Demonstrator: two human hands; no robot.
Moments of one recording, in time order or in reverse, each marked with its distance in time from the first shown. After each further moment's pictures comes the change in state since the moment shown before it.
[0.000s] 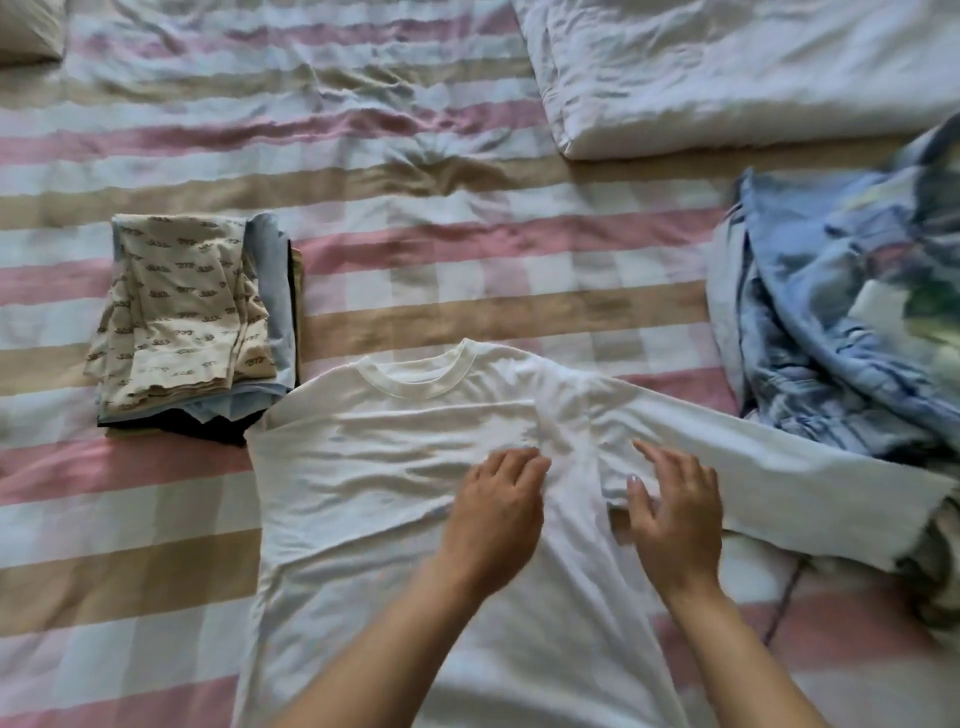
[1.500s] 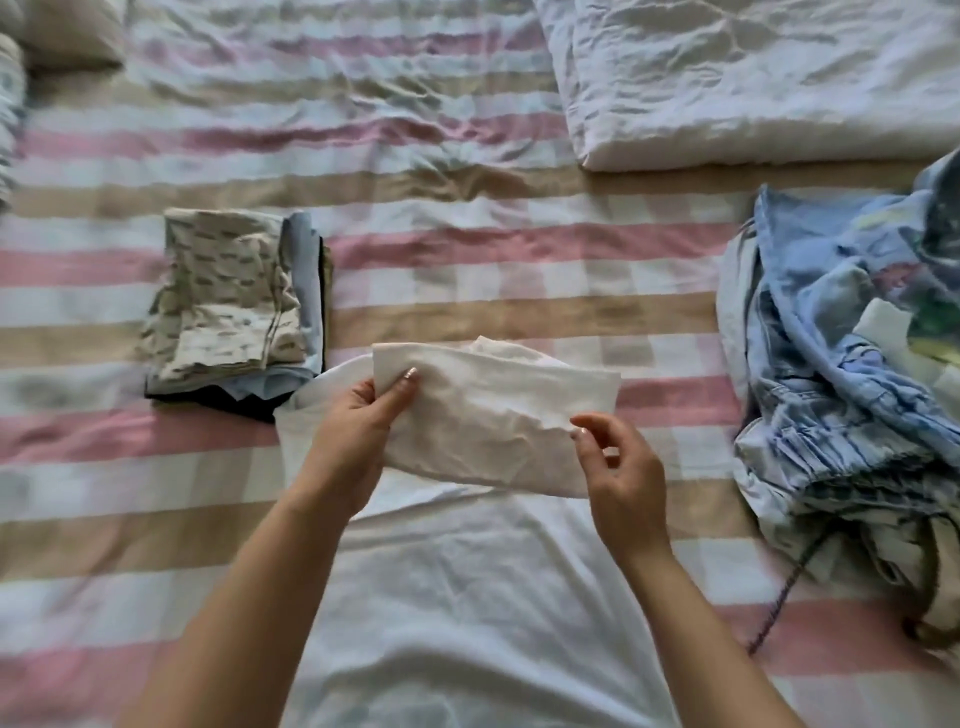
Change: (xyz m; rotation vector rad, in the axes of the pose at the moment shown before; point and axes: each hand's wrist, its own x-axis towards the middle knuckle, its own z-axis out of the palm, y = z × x) left_hand -0.003 -0.034 -0.116 -1.349 0.347 -0.654; right_hand 0.005 -0.069 -0.016 0.624 -0.074 0.018
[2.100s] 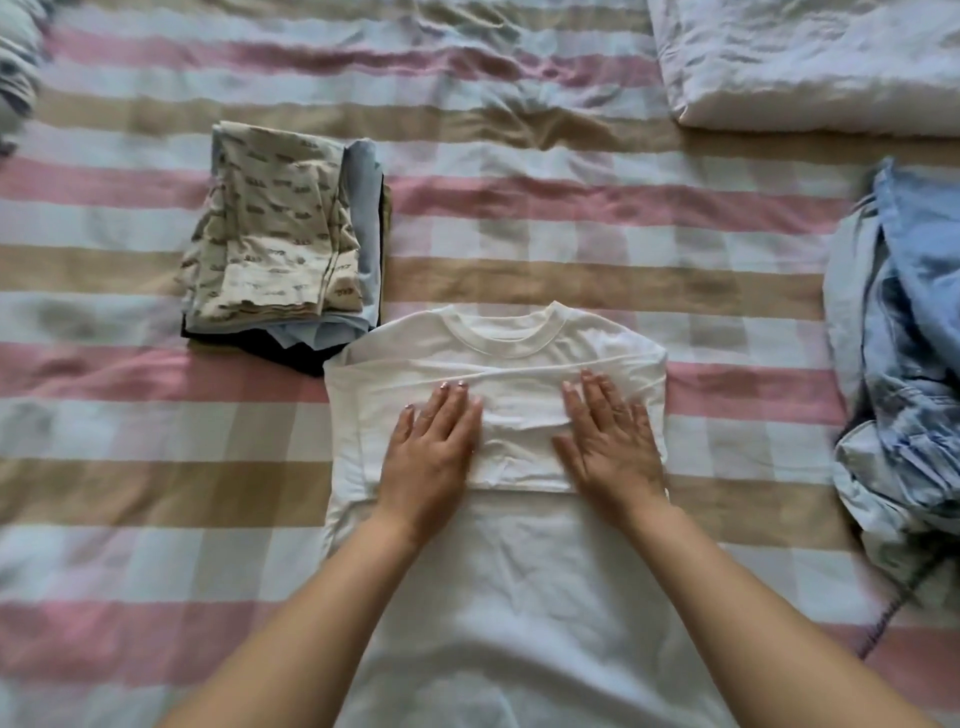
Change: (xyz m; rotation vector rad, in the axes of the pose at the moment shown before) left_hand 0.028 -0.120 -0.075 1.480 0.008 0.549; right_hand 0.021 0.075 0.086 -0.947 -0.505 -0.245
